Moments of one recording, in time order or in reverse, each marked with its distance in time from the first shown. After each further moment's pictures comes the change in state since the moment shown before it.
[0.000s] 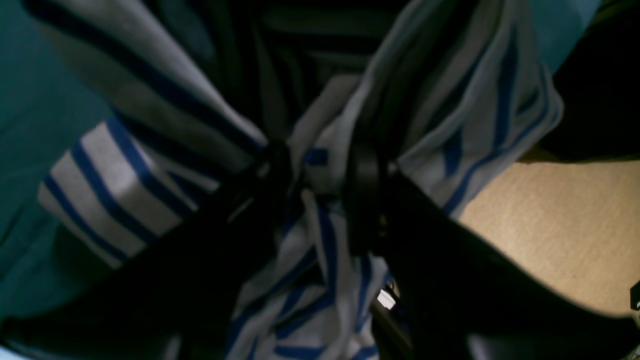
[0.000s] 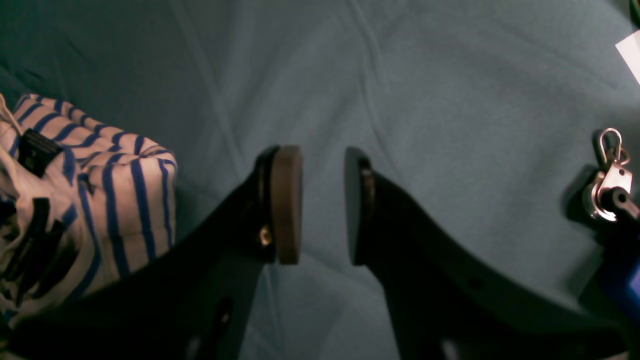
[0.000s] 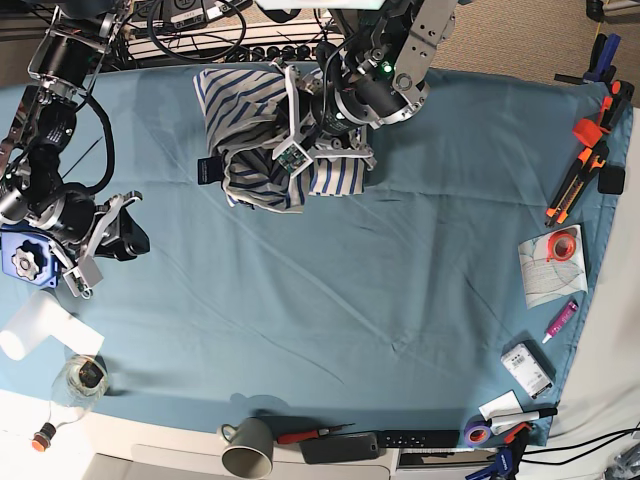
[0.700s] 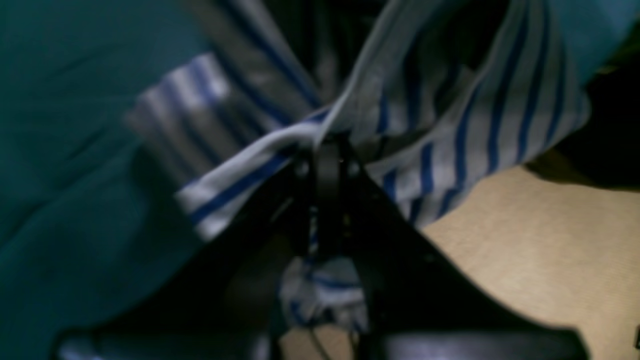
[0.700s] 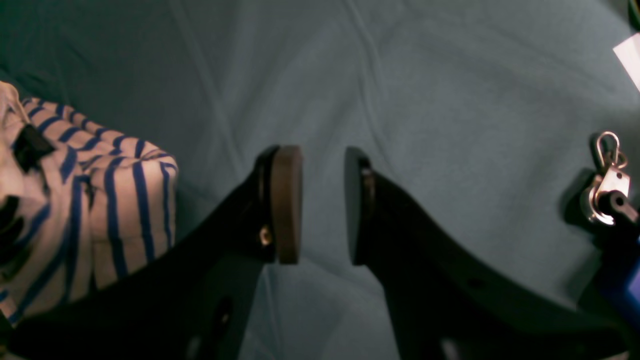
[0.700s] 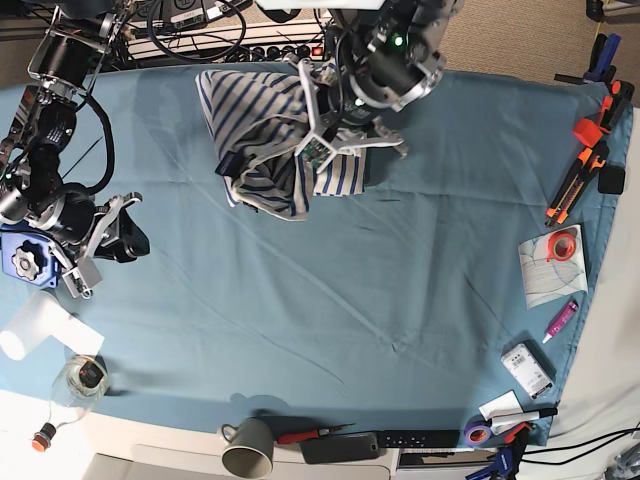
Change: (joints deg) left arm 6.5 0.0 0.0 11.4 9.6 5.7 4.8; right arm 0.0 0.0 0.0 0.0 0.0 0.0 1.2
